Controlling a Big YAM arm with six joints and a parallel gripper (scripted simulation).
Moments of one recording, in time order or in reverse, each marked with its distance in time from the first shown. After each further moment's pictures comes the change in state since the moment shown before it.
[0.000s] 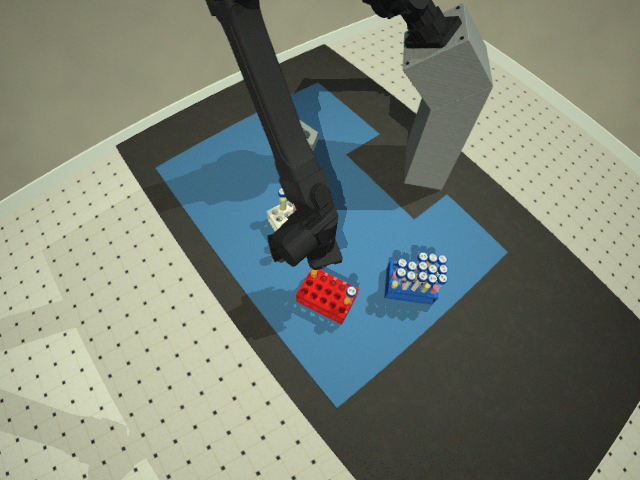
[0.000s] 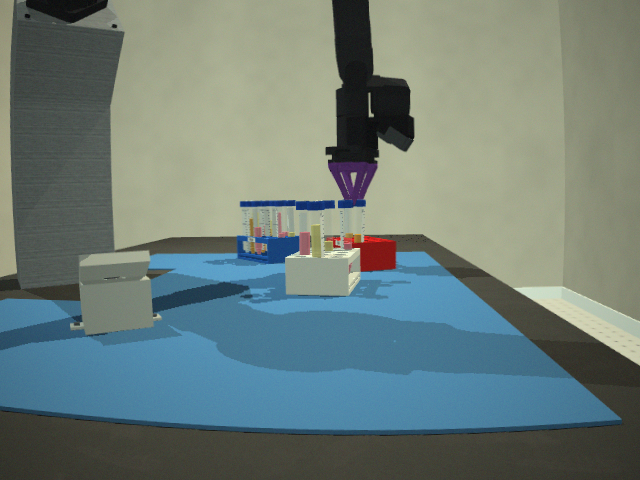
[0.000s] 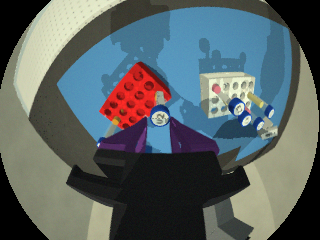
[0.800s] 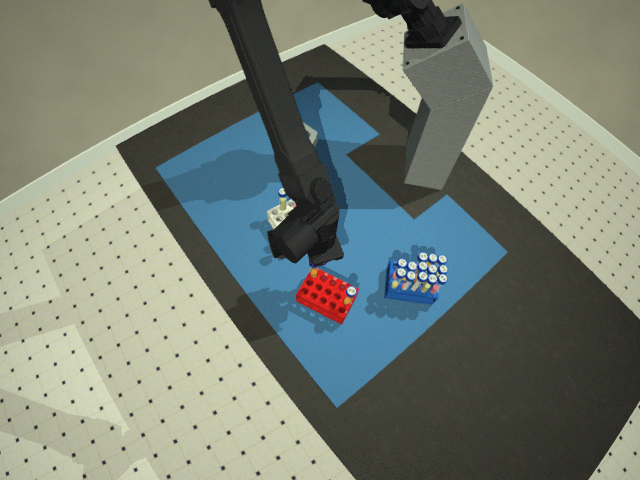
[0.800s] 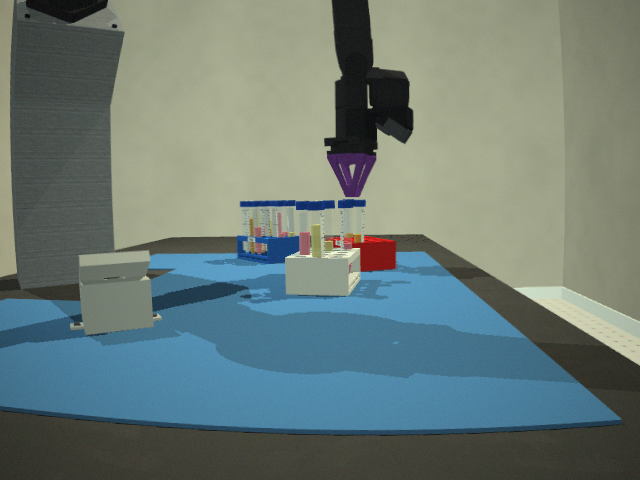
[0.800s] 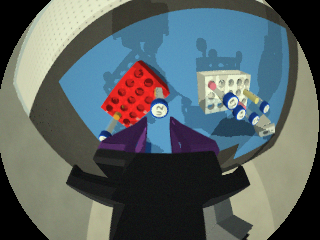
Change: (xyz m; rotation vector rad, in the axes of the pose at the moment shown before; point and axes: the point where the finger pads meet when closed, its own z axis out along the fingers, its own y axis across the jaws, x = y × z) arm 0.002 -0.002 -0.015 0.004 0.003 -0.005
